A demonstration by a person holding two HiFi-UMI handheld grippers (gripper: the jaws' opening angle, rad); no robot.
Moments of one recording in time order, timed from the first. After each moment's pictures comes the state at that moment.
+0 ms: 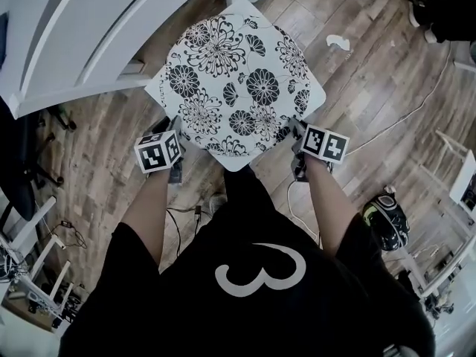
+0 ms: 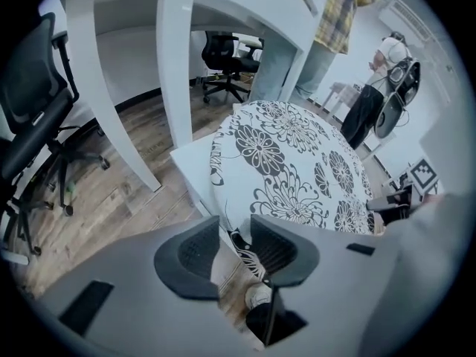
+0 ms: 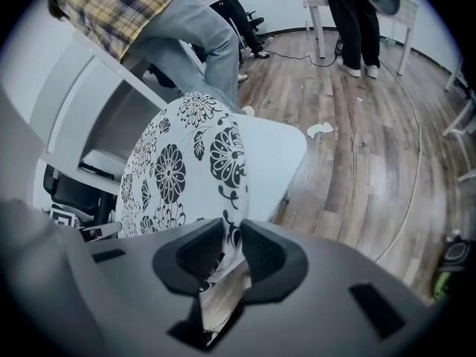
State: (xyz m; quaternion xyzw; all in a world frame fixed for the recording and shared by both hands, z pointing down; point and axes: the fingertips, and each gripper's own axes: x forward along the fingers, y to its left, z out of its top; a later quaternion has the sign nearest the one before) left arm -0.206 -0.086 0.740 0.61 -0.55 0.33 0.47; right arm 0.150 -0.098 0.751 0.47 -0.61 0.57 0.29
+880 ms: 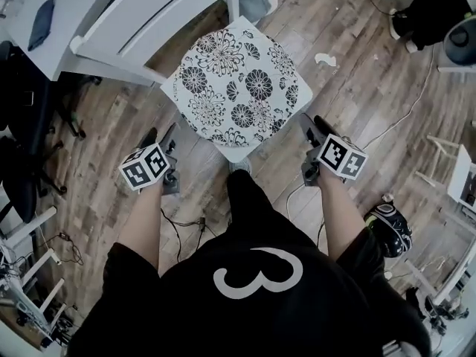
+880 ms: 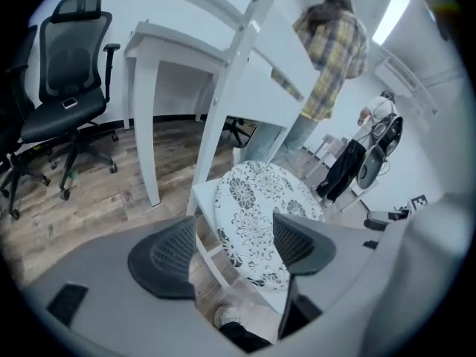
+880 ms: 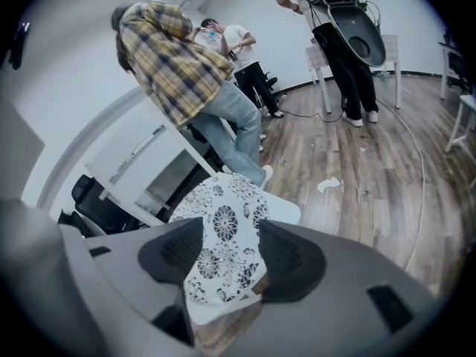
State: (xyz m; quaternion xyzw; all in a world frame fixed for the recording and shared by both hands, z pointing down) left arm -0.229 -0.054 0.627 0.64 -0.61 0.16 0.44; right arm 0.175 -0.106 0.604 0.52 -0.71 0.45 0.14
